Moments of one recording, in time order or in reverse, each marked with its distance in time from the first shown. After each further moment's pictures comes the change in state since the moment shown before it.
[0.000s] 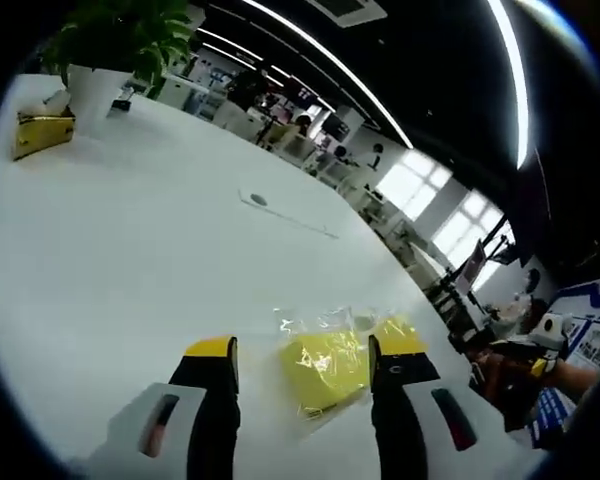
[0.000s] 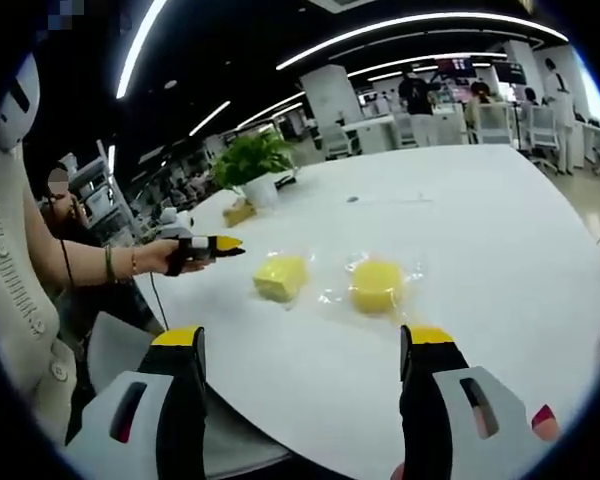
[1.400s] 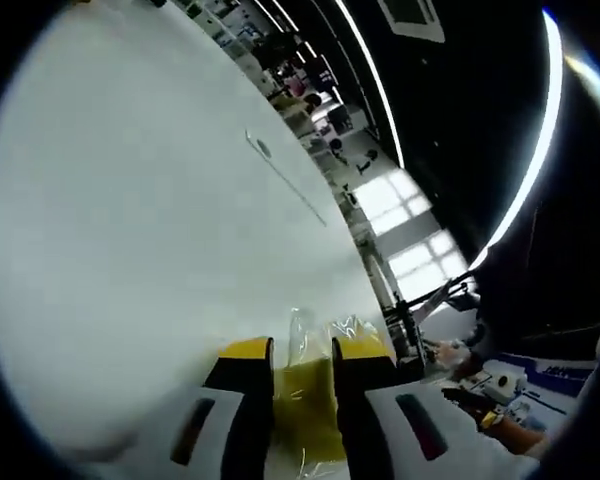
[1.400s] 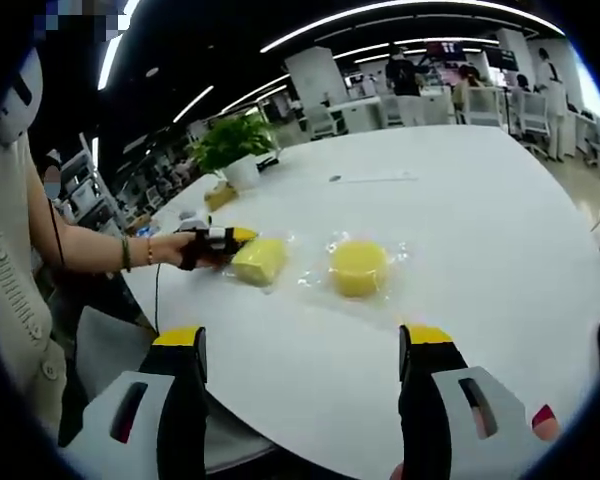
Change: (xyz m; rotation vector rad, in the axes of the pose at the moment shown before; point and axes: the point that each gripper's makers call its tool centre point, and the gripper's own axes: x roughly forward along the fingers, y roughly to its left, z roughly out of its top) left arm 0.067 -0.005 -0.024 -0.390 0.066 -0.204; right arm 0.010 -0.021 -0.017 0.025 0.086 -0.057
